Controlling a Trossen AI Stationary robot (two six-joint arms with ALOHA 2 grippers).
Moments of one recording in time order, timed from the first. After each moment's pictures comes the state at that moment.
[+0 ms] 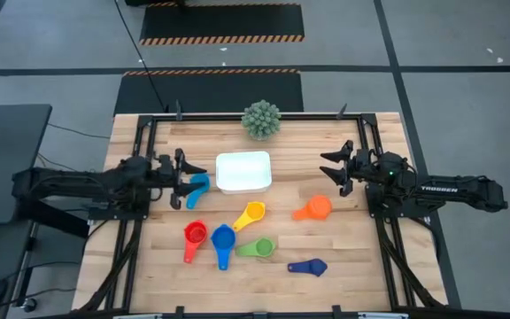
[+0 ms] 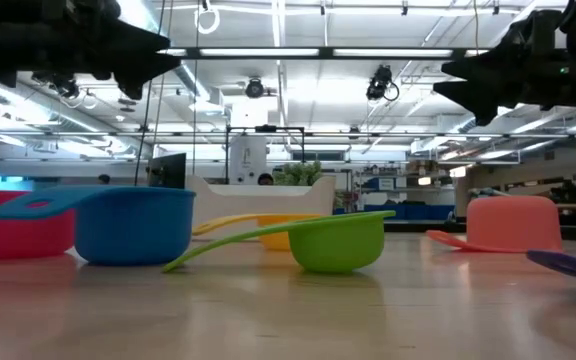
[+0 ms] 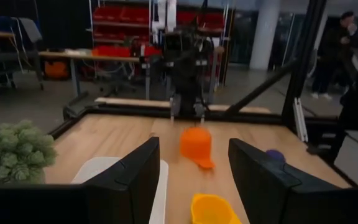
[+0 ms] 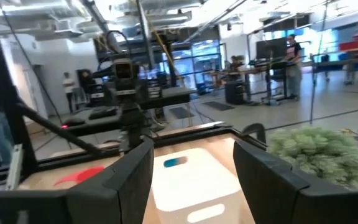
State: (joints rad) left arm 0.11 0.62 0.20 0.46 0.05 -0.06; right arm -0.29 0.38 0.01 0.56 -0.09 0.14
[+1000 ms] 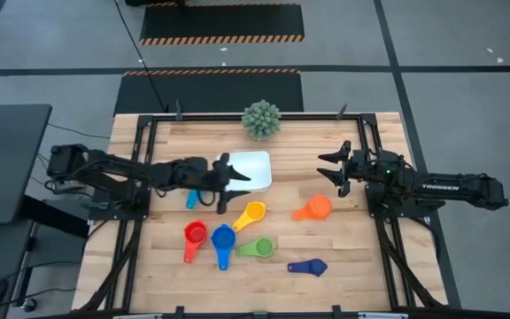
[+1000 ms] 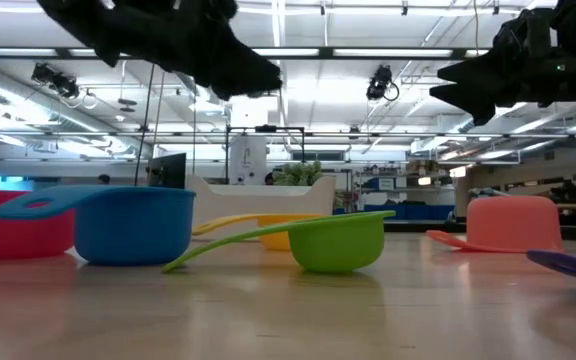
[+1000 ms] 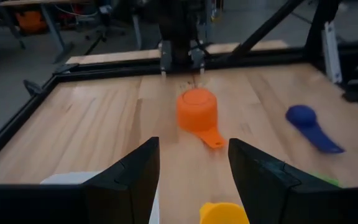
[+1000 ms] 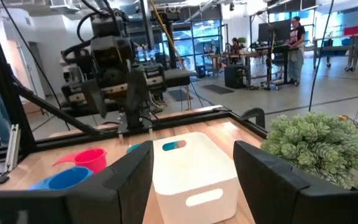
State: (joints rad) left arm 0.02 1.39 0.68 0.45 0.00 0.09; right arm -0.27 0.41 0.06 0.44 -0.07 0.11
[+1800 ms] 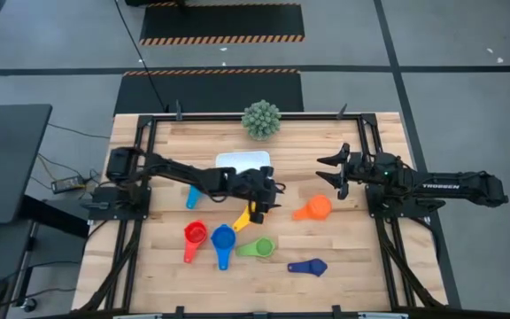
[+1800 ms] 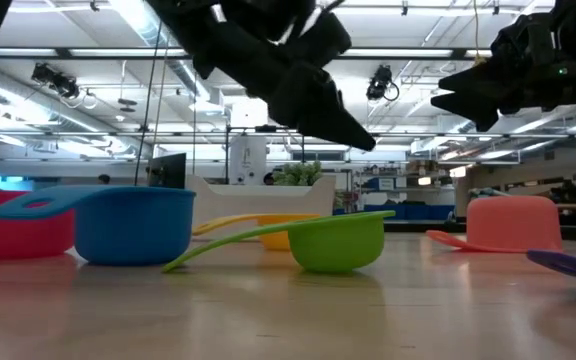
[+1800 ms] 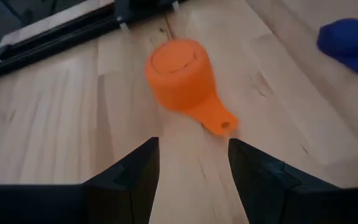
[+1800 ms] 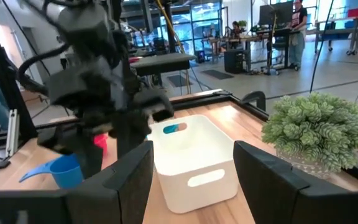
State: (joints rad) left arm -0.03 1.91 1.20 0.16 -0.02 0.34; right arm -0.22 0.40 0.07 0.37 -0.03 0.11
